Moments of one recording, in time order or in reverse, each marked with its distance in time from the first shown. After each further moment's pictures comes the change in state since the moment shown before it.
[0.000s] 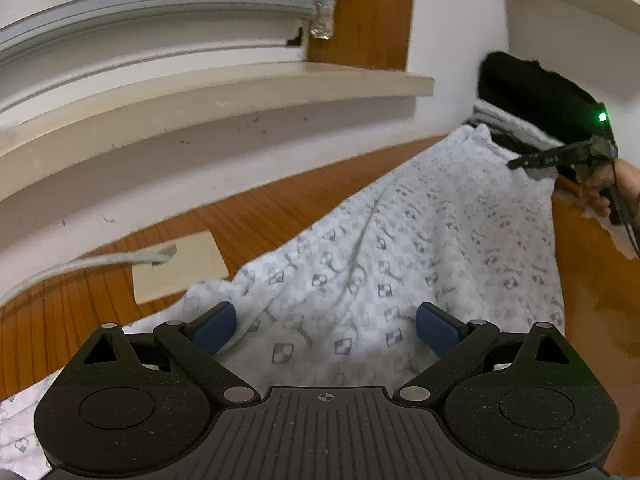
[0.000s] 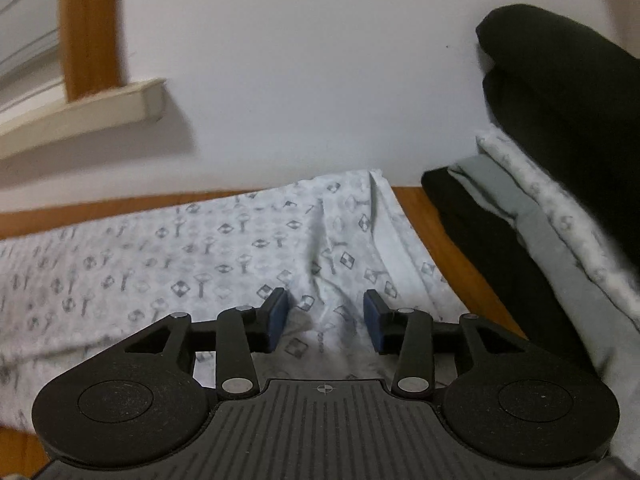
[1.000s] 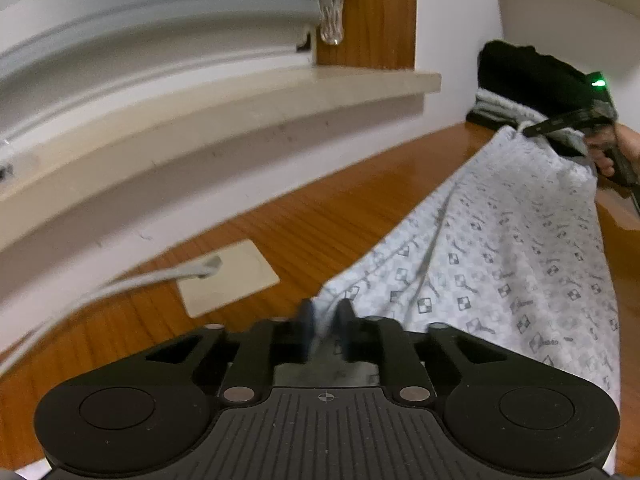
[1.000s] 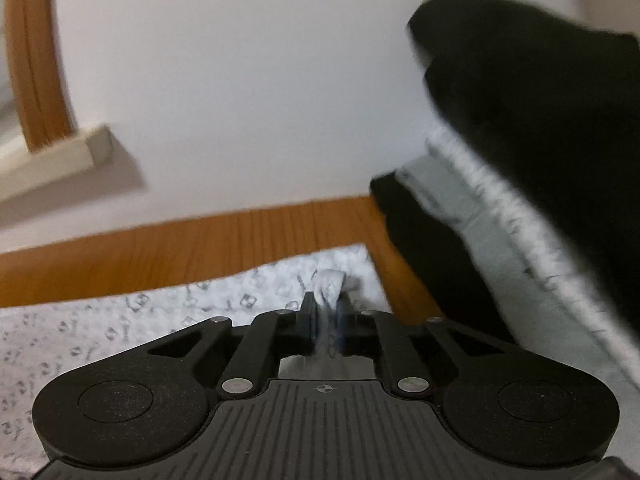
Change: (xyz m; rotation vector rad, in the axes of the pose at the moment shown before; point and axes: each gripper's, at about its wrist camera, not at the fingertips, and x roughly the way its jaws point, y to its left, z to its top) left arm -0.017 0.027 0.002 0.081 -0.015 0.007; right arm -0.013 -0.040 0.011 0.111 -0.041 -0.023
